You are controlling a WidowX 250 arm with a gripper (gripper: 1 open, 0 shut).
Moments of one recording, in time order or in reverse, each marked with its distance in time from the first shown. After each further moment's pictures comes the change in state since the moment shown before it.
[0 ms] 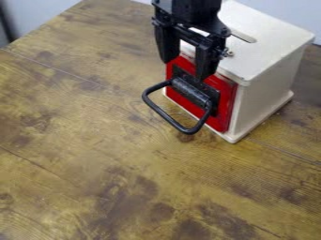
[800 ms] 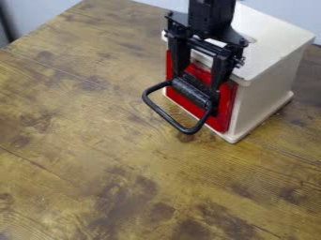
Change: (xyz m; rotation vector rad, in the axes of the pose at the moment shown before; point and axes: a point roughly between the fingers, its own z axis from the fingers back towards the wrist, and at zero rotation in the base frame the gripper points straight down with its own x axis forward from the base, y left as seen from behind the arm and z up) arm 0.010 -0.008 -0.026 0.013 0.030 0.107
